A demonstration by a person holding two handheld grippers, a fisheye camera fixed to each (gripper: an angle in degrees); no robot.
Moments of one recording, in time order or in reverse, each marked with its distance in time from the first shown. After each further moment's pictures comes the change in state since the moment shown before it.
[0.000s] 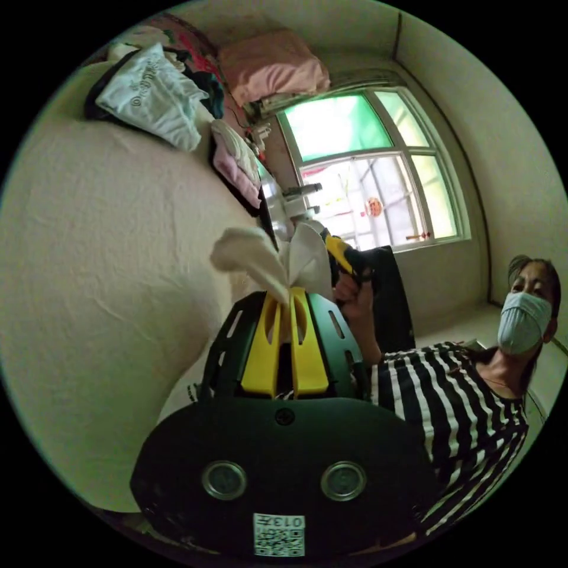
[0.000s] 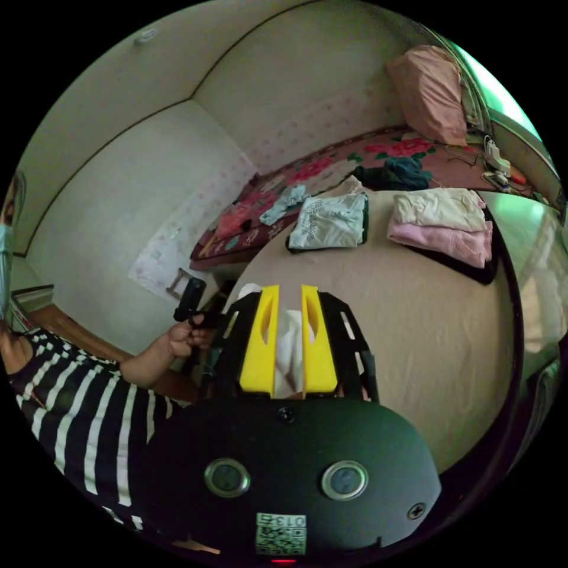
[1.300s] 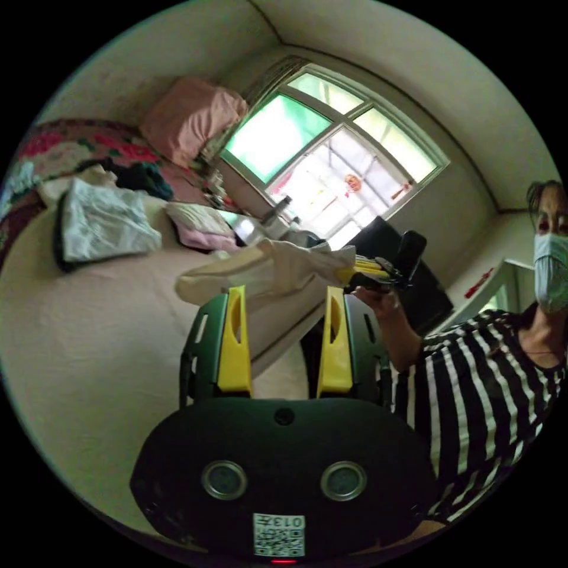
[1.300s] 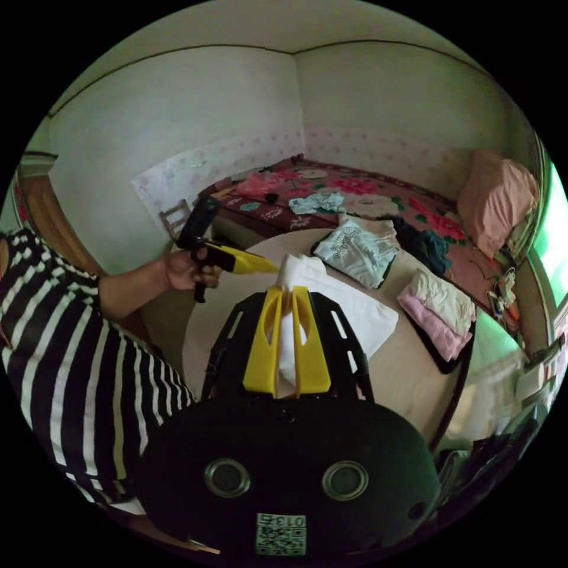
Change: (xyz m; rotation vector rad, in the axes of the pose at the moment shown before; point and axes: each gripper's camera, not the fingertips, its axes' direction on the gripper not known) left arm -0.020 0.067 -0.089 0.064 -0.136 0.418; right arm -0.221 0.014 -0.082 -0.102 0.185 -0.486
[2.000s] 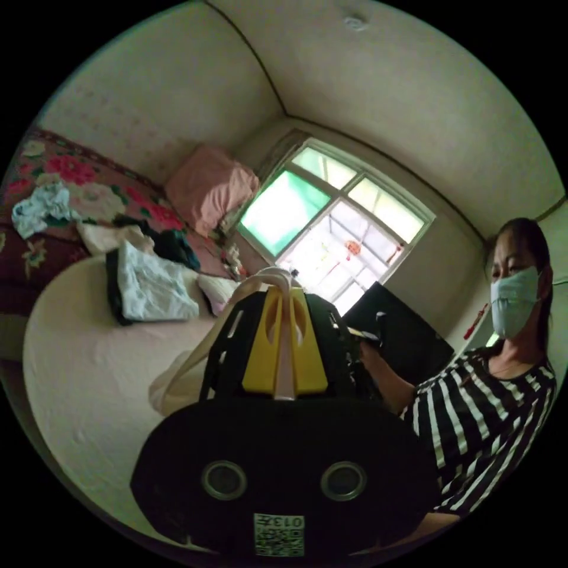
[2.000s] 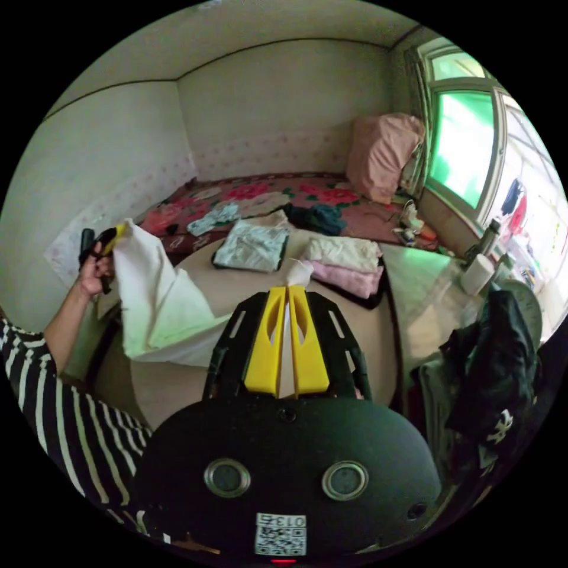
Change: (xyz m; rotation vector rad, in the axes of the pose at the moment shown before) left arm -0.009 0.056 -0.152 0.374 -0.057 0.018; right arm 0.022 0.100 -0.097 0.074 0.361 0.397
